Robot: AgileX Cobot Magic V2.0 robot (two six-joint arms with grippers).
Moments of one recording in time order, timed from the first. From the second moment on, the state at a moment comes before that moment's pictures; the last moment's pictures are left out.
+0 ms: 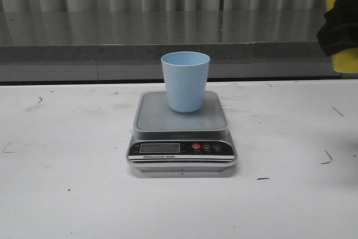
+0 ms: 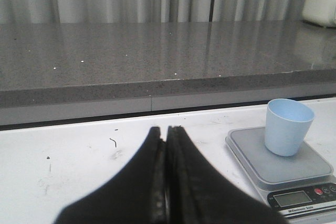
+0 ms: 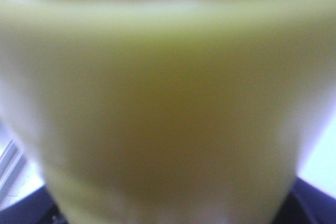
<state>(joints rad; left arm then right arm) -0.24 0.14 -0.34 0.07 0.35 -0.11 0.15 1.28 -0.68 -1.33 -0.04 1.24</state>
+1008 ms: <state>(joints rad) -0.24 0.14 -0.34 0.07 0.35 -0.11 0.15 1.28 -0.62 -0.51 -0.14 0.40</state>
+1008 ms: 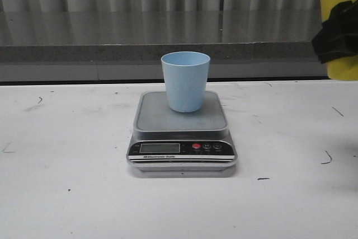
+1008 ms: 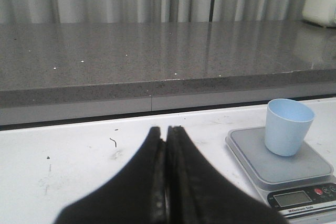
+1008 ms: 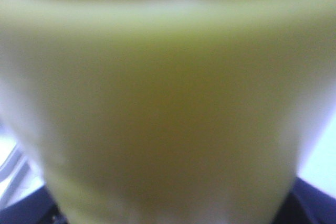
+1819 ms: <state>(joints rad) -0.24 0.14 -0.34 0.07 0.35 -0.11 0.15 1.71 -0.40 -0.06 -0.89 0.06</state>
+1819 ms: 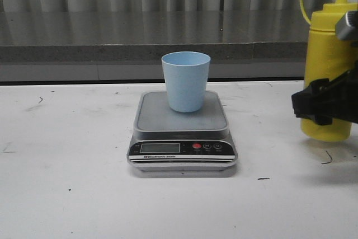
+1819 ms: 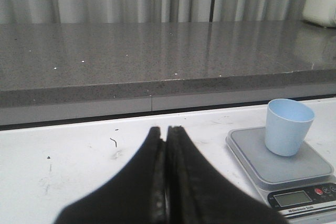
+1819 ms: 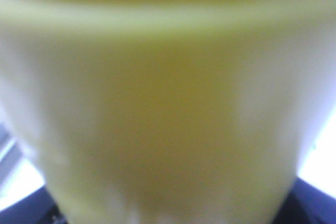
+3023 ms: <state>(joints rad) -0.24 0.14 -0.34 0.07 0.35 -0.11 0.15 1.79 -0.30 -0.05 -1.12 0.06</state>
